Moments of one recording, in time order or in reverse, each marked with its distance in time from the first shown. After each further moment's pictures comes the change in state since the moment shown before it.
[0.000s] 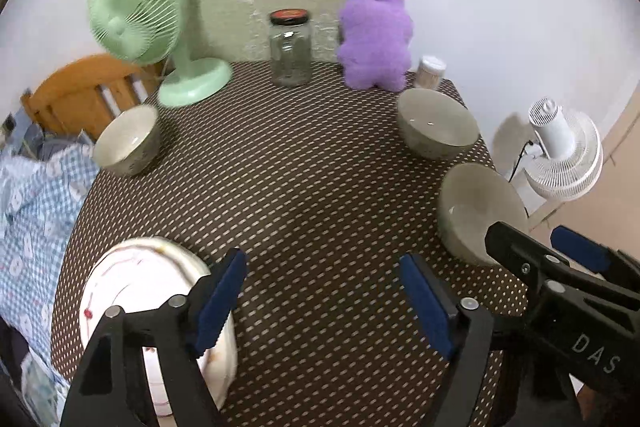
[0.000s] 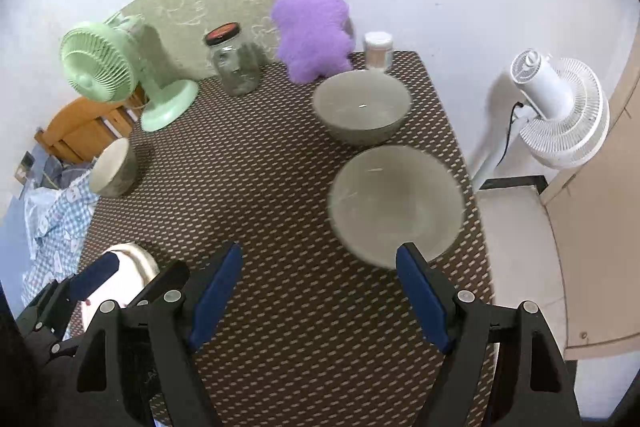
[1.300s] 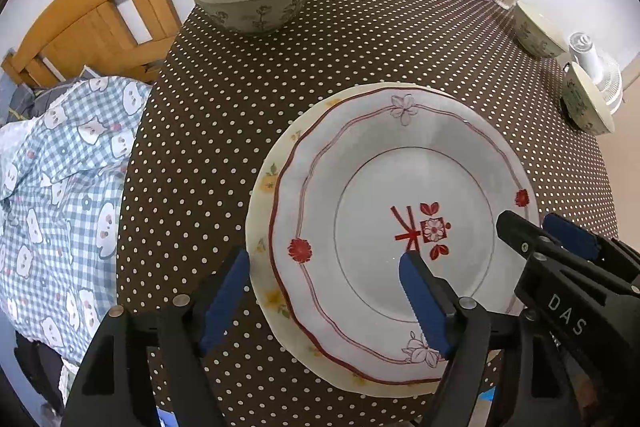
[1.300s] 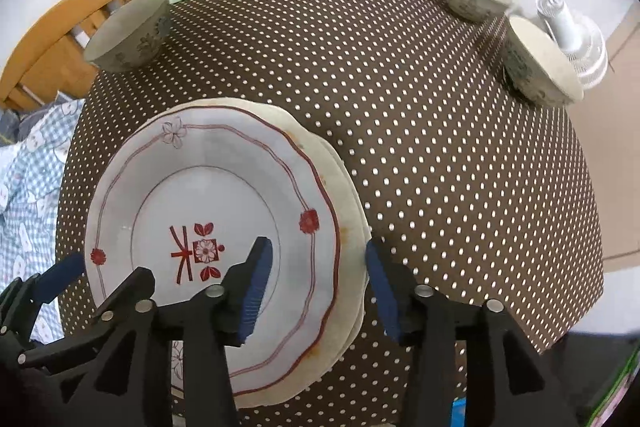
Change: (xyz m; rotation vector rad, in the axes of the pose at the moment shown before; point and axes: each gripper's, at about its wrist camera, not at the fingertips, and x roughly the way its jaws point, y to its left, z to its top) left arm 0.042 0.247 -0.079 0.067 0.288 -0.056; right arm 0.091 0.240 -0.102 0.084 0.249 -0.177
